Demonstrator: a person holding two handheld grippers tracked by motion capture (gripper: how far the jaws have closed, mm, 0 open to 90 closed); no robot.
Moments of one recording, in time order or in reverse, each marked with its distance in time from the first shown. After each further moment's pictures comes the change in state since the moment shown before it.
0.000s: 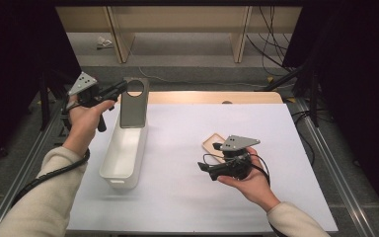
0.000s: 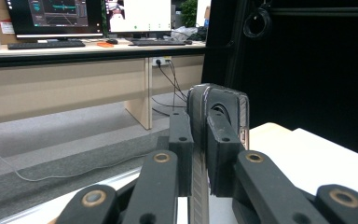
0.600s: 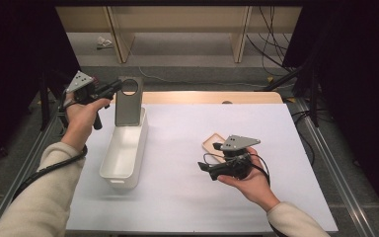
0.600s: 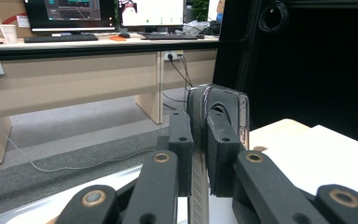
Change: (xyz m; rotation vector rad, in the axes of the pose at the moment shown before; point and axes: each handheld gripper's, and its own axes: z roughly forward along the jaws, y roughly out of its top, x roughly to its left) left arm 0.022 -0.006 0.005 0.020 0.047 -0.003; right arm -0.001 -0.001 0.000 -0.005 0.003 0.010
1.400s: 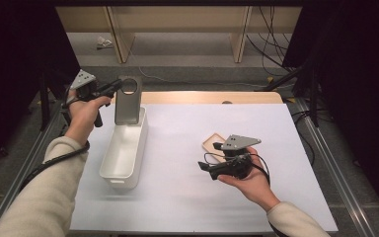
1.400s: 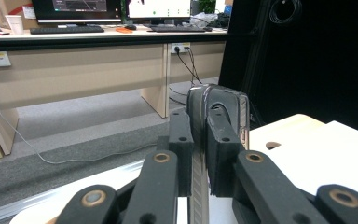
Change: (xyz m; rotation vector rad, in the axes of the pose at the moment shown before) left arm 0.013 -0.008 0.015 0.029 0.018 -0.007; right arm -0.001 0.000 0.000 -0.006 0.003 0.007
